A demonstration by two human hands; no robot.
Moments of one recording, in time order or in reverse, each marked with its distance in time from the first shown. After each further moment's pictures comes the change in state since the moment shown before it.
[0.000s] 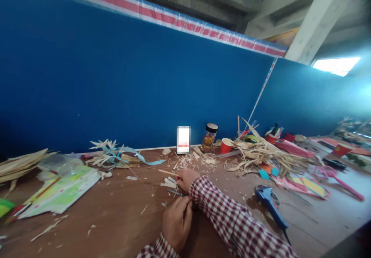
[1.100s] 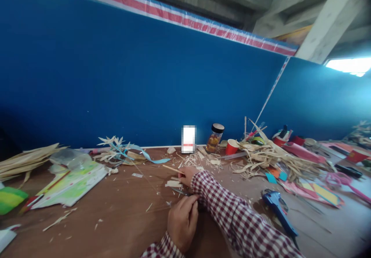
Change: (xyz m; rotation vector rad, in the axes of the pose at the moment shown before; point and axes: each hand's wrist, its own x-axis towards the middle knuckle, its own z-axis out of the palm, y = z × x) left_hand -0.003 0.000 0.001 -0.010 0.044 0.001; right_hand 0.020 0.003 -0.002 0.180 -0.036 -0.028
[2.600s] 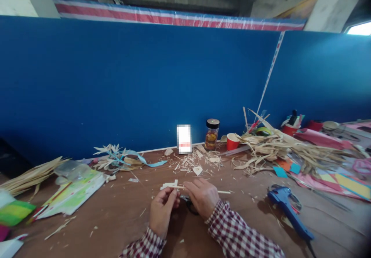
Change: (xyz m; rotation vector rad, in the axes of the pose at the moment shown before) left_hand 0.024 -0.025 -0.004 -0.684 0.175 -0.736; right_hand -0.092 0.024 0.018 -0.119 0.573 -0.255
